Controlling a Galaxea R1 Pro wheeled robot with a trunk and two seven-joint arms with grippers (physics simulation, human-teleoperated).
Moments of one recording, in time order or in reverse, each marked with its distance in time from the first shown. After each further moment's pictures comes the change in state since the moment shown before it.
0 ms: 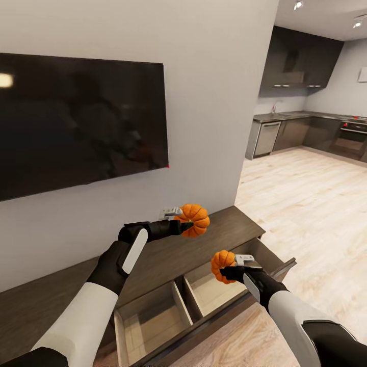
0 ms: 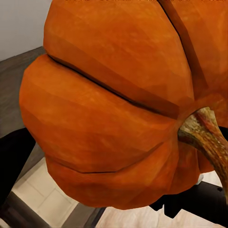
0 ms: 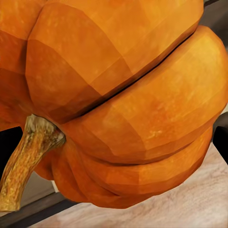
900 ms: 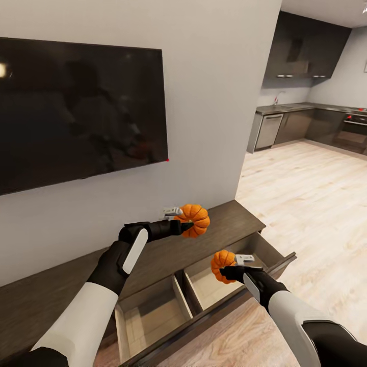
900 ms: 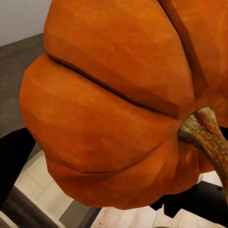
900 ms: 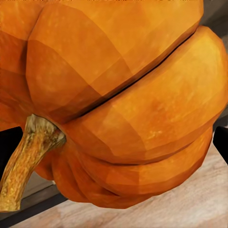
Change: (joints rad) left arm 0.000 -0.001 -0.001 0.001 0.001 0.000 0.001; right arm 0.000 0.000 0.000 -0.002 -0.003 -0.002 0.000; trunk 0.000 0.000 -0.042
